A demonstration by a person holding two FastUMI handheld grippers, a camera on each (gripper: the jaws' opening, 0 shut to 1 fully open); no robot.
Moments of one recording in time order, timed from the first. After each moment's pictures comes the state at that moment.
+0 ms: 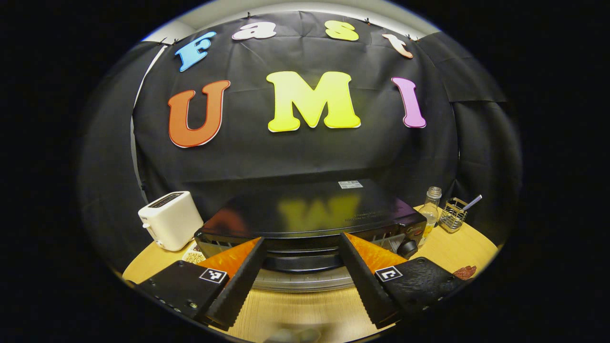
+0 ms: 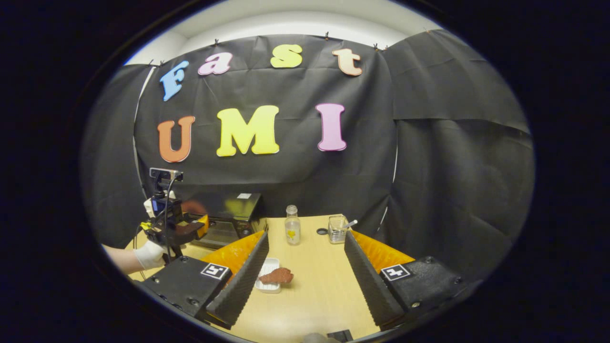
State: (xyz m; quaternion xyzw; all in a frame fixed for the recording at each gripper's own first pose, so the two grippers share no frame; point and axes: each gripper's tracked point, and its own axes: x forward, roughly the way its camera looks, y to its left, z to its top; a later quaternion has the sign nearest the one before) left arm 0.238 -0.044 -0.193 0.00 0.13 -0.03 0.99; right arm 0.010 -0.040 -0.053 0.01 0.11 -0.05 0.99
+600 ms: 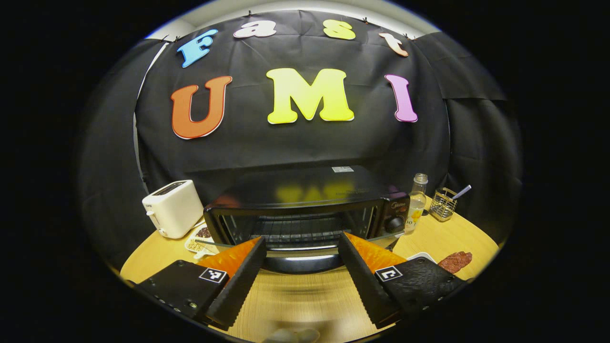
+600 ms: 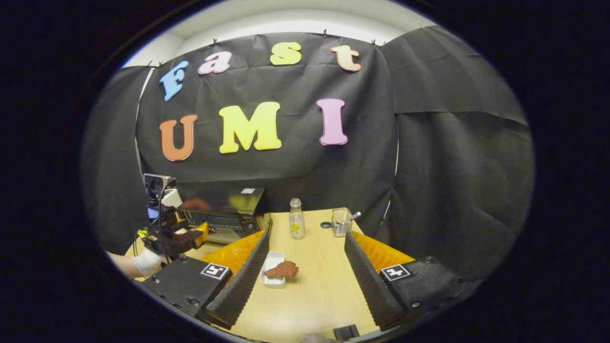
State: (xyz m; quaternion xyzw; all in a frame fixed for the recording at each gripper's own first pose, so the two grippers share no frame) left arm 0.182 -0.047 -0.214 0.00 0.14 -0.04 0.99; right arm -0.003 -0.034 -0.073 0.02 0.12 -0.05 0.99
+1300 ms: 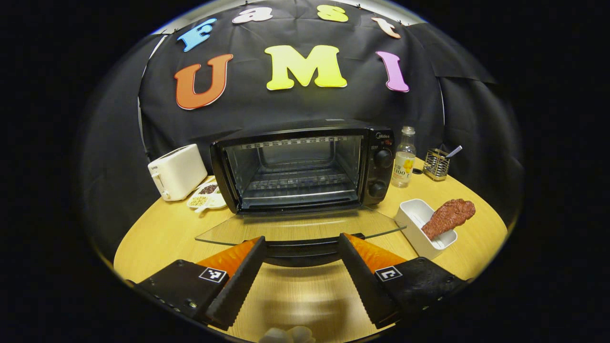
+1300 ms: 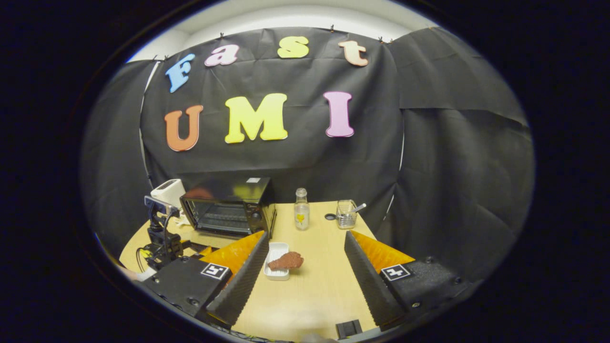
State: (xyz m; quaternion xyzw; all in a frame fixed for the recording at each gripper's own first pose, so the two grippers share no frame) left arm 0.107 -0.051 -0.297 0.01 0.22 -0.04 0.97; right arm -0.008 -0.018 -0.093 0.01 0.15 -0.04 0.99
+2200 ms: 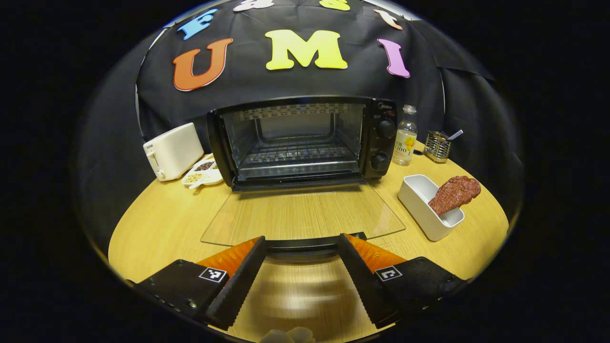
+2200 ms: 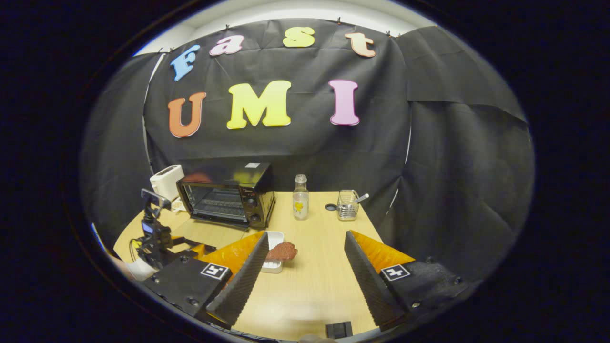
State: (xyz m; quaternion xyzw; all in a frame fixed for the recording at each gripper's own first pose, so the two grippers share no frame) left arm 0.085 -0.045 -0.325 0.01 0.26 -0.05 0.96; right arm 0.014 -0.039 -0.135 0.00 0.18 -0.02 0.98
